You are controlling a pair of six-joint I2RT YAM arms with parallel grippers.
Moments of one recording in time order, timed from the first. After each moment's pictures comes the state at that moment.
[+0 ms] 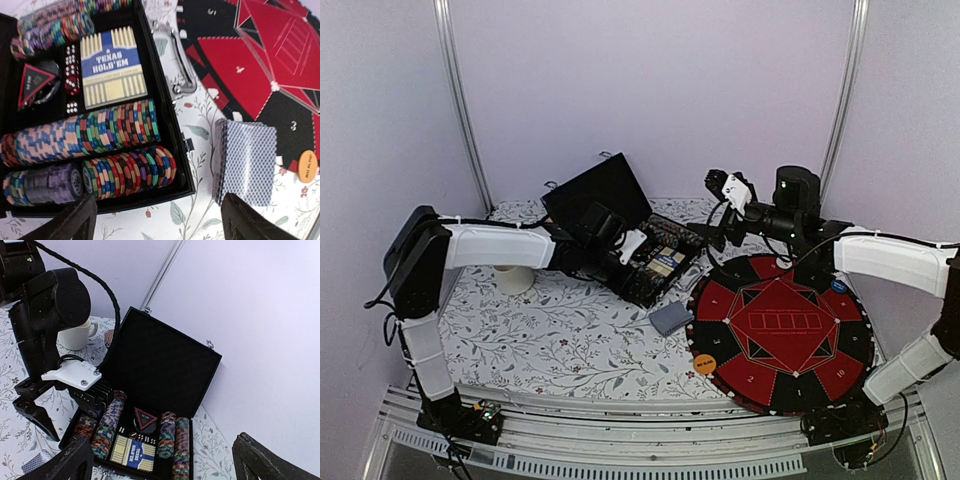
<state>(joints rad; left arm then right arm) -0.78 1.89 1.30 -0.25 0.11 0.03 0.60 1.45 1.03 0.26 -0.35 -0.56</state>
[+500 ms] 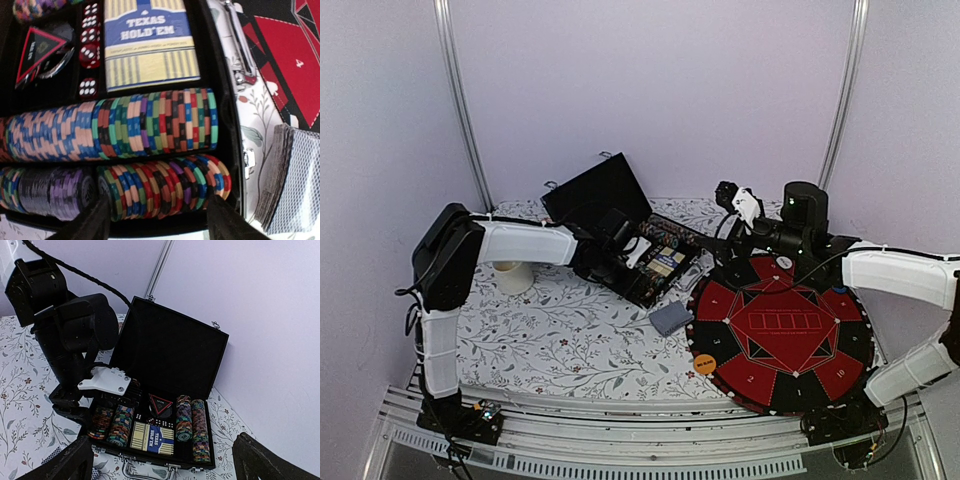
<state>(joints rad) -0.77 2.07 1.46 -0.37 -0.01 0.00 0.60 1.37 0.88 0.30 -0.32 -0.43</state>
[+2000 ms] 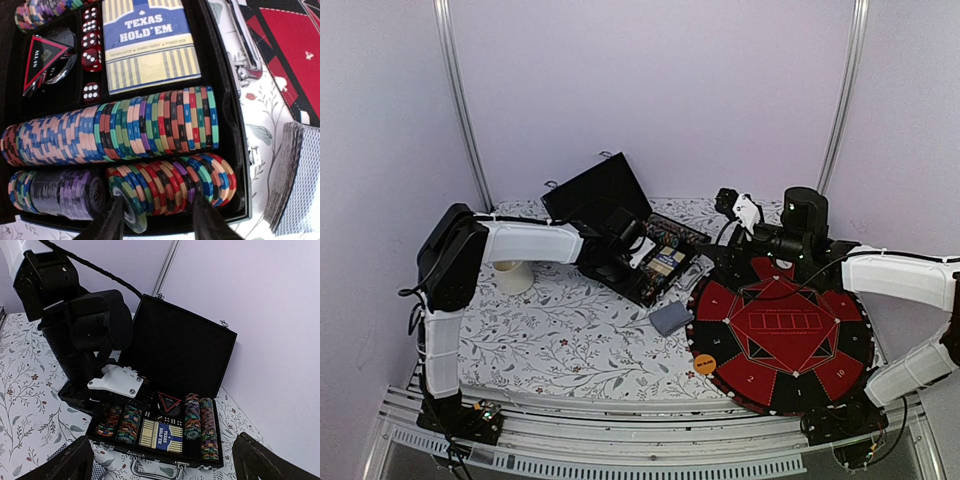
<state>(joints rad) -0.79 2.10 1.52 -0.44 -0.10 0.05 0.60 1.36 0.85 0.31 -0.35 -0.43</state>
